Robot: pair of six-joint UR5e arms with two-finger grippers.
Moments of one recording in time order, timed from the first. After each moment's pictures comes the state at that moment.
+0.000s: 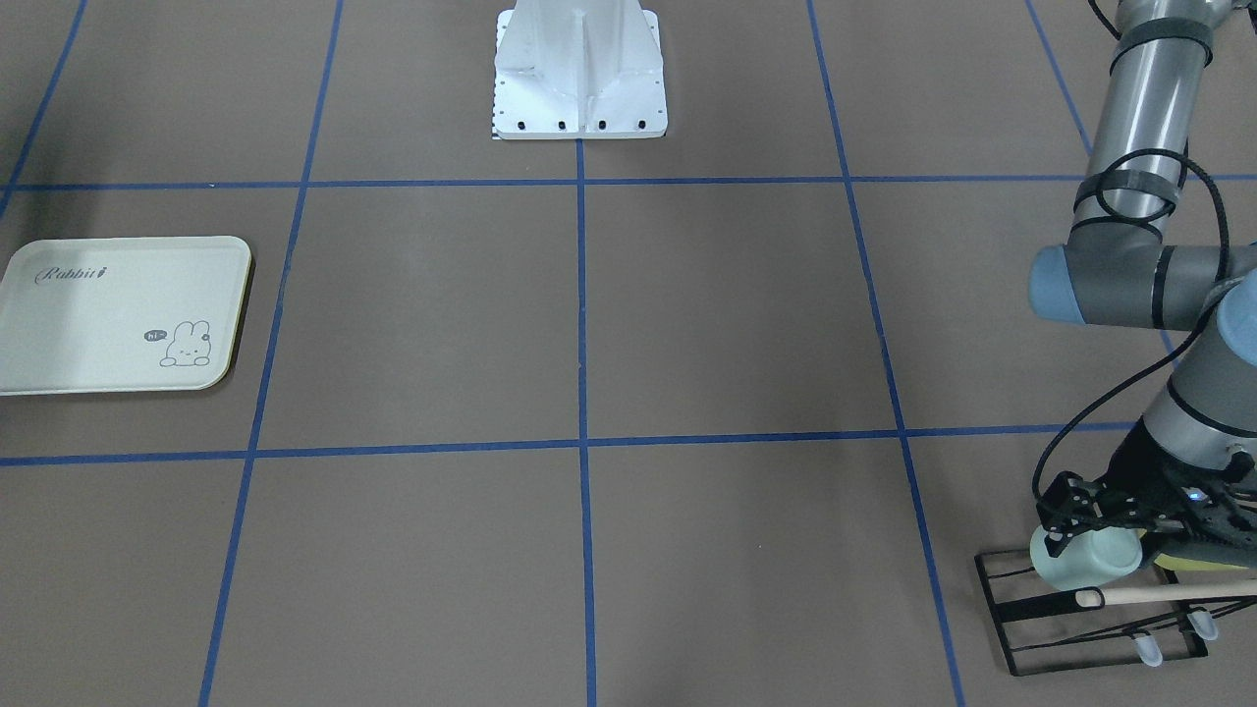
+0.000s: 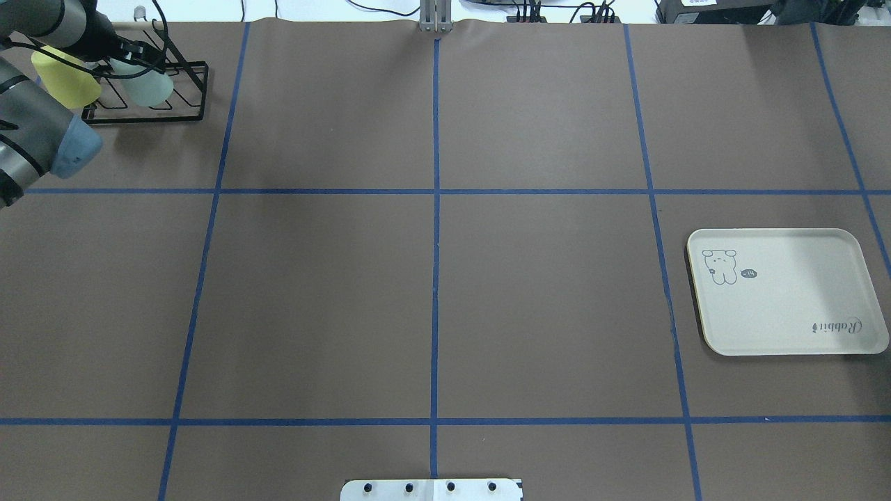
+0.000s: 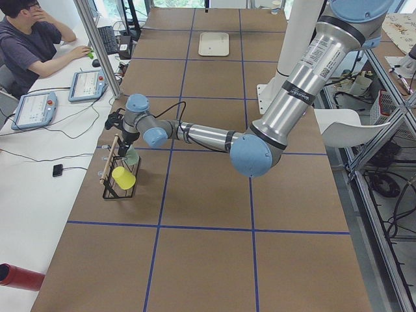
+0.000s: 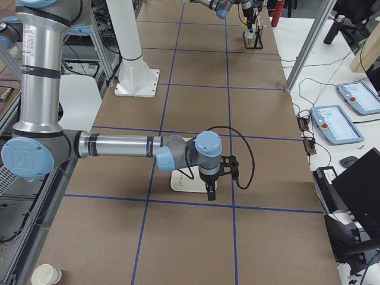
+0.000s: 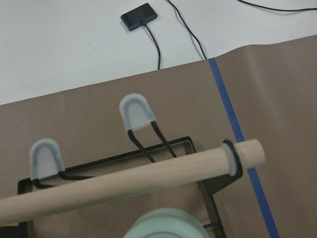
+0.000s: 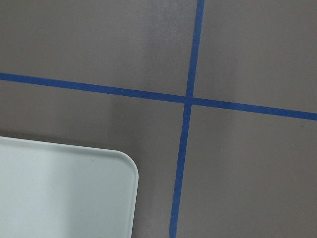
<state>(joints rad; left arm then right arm) -1.13 -2.13 -1.15 -2.23 -1.99 -0.58 1.46 -1.70 1.69 -1.33 2.30 0.12</state>
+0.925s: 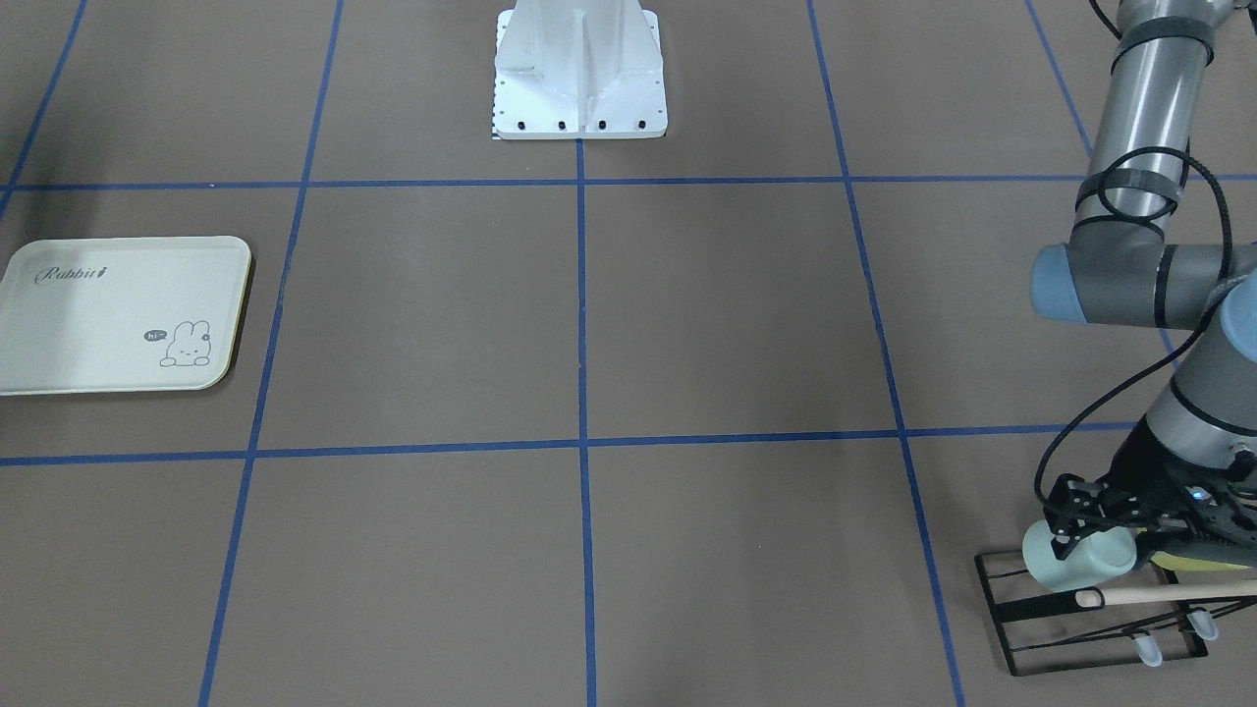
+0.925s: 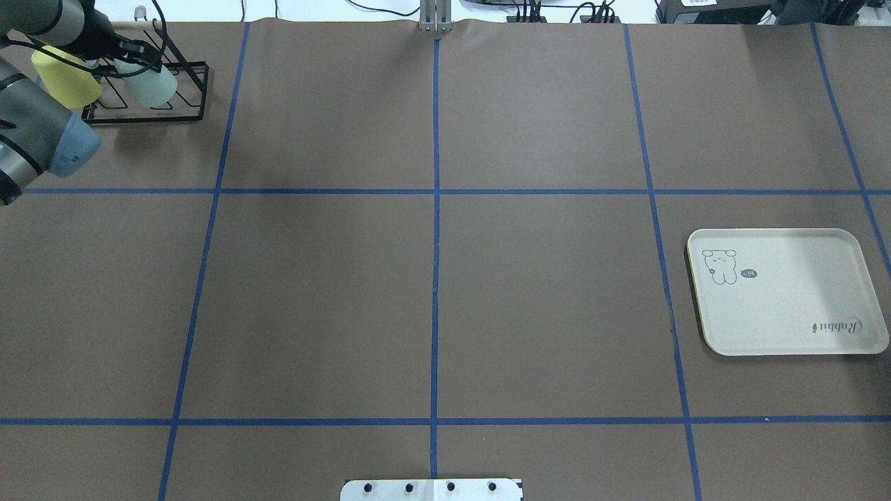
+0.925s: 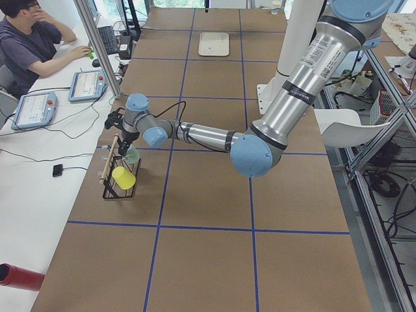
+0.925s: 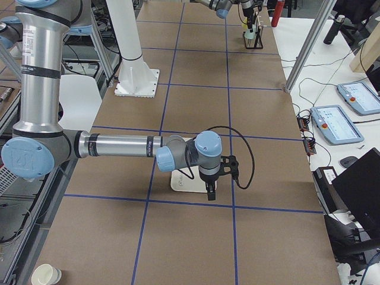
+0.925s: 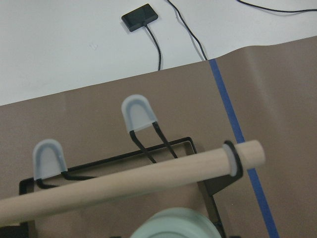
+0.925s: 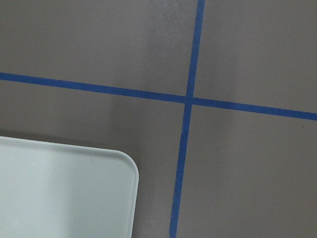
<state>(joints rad) -1.14 -2.12 -1.15 -2.23 -1.99 -0.58 1.46 -1.70 1.69 -1.33 2.30 0.12</state>
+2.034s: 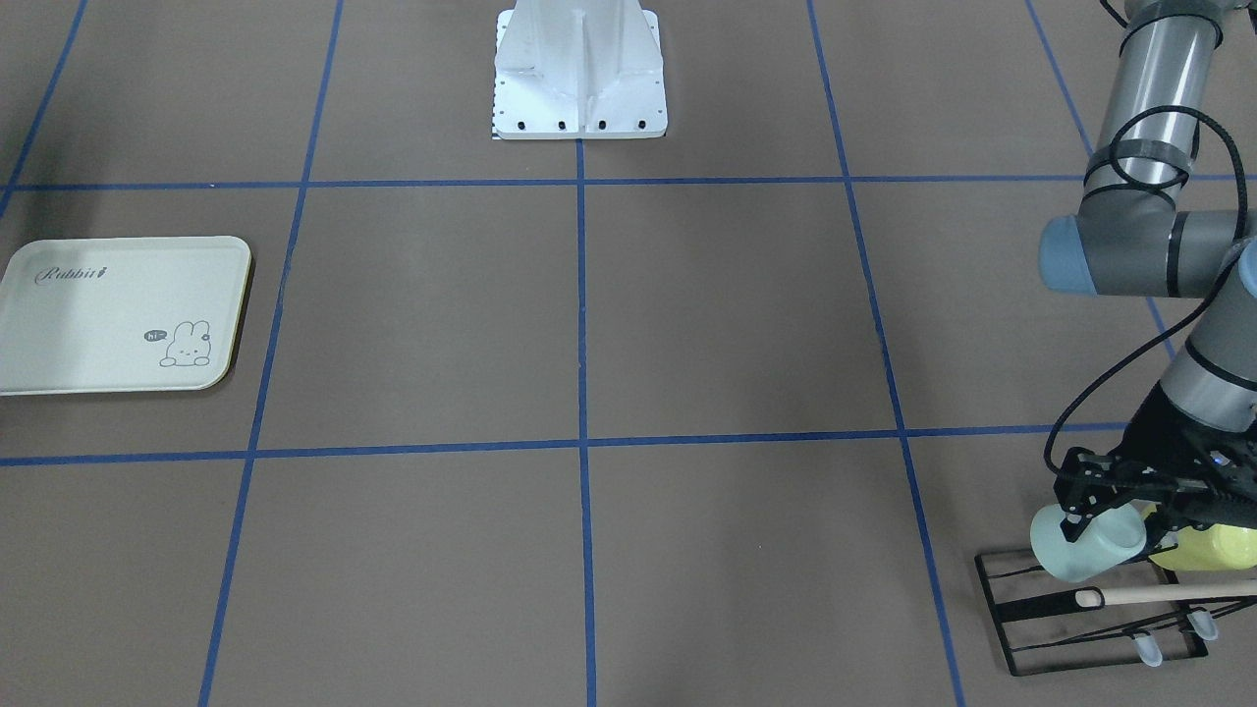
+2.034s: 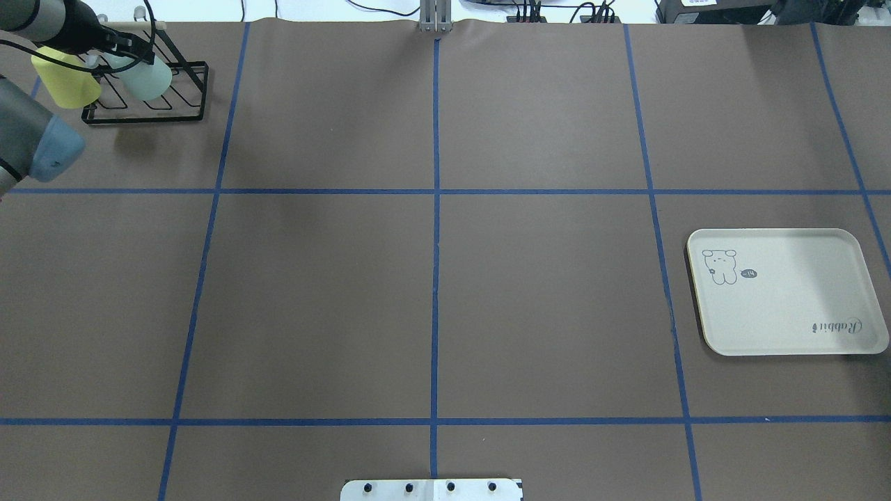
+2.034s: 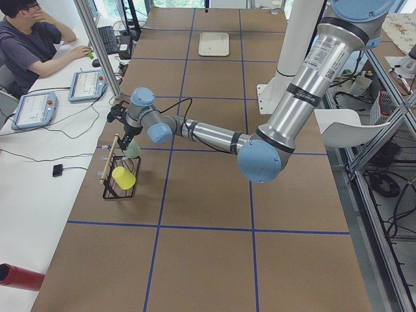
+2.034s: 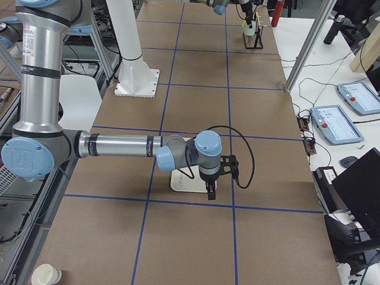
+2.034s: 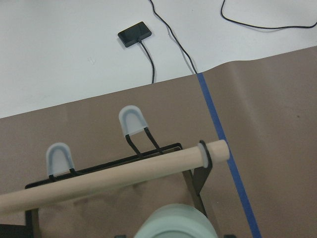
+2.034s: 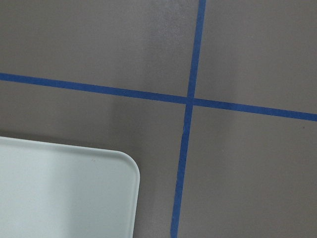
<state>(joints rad) -1.16 -2.06 -1.30 -2.22 -1.98 -0.59 1.46 -1.70 1.69 -1.33 2.30 0.12</state>
